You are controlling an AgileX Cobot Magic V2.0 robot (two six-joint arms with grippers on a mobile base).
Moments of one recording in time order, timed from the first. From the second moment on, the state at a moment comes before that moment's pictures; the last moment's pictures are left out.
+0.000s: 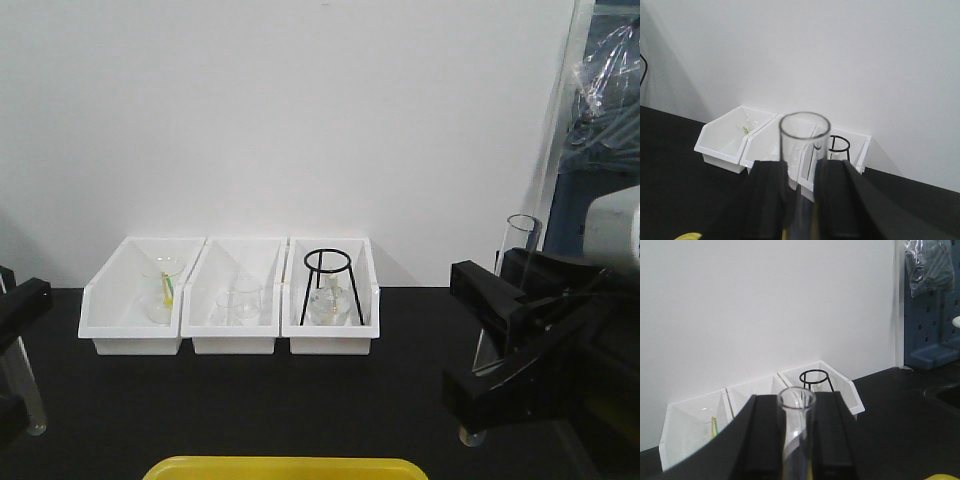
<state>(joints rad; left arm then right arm) -0.35 0.80 -0.70 0.11 -0.01 -0.08 1.00 0.95 -0.91 1.75 -0.62 -1.80</state>
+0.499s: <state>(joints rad) -0.35 0.82 -0.70 0.11 -0.02 -0.08 1.00 0.96 -0.91 1.75 -0.65 -1.80</state>
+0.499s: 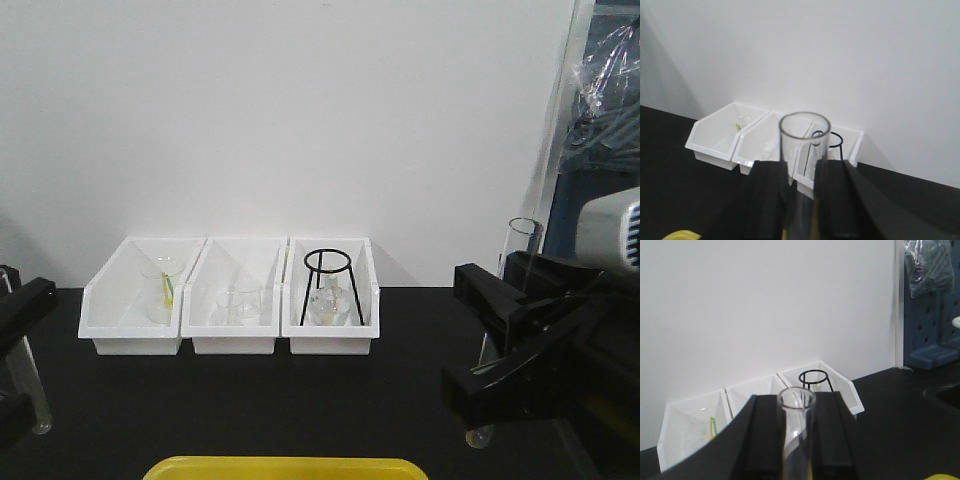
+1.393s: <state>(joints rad) -0.47 1.30 -0.77 -0.10 0.05 -0.08 1.00 1.47 -0.91 1.75 -0.63 -1.43</state>
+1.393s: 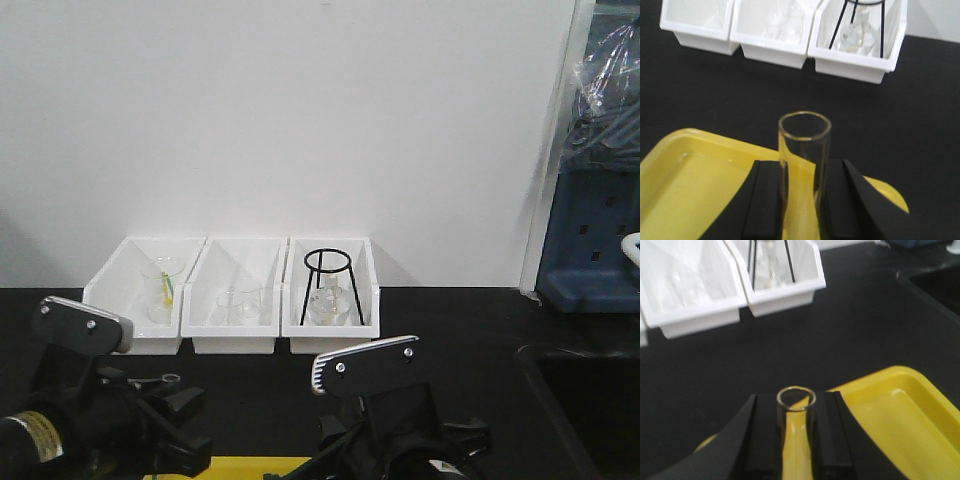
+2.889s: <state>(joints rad) -0.47 1.72 -0.77 -0.26 0.08 -0.08 0.80 1.85 -0.92 1.70 -0.28 -1.20</state>
